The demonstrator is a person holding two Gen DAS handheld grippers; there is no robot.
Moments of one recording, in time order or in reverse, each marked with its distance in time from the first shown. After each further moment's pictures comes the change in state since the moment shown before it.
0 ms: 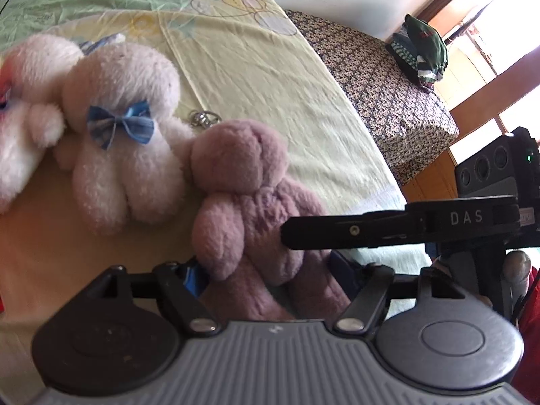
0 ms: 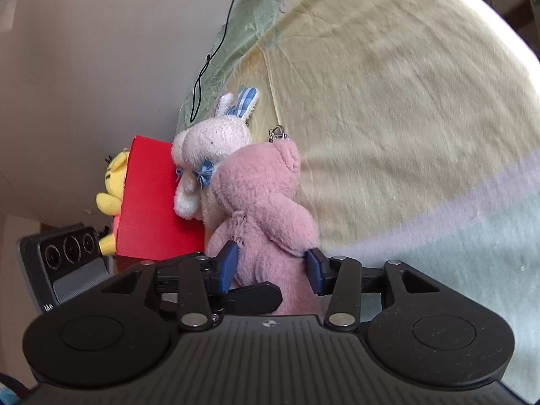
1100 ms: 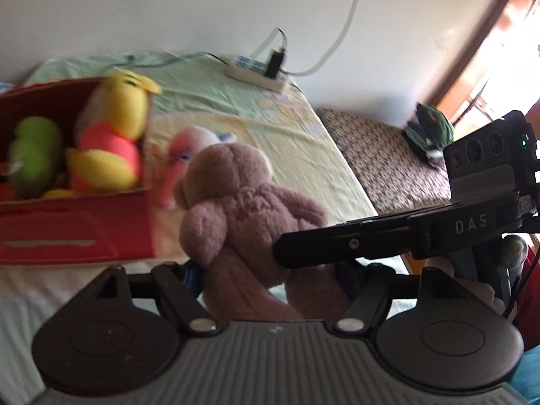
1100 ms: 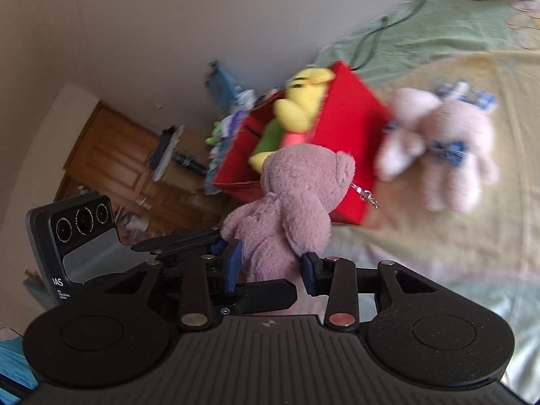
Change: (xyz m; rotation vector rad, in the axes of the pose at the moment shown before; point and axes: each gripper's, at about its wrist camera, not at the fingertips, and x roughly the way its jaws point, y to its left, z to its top) left arm -0.208 0.007 -0.084 -0.068 -0.344 0.147; right arm 0.024 0.188 -0.050 -0.470 0.193 0.177
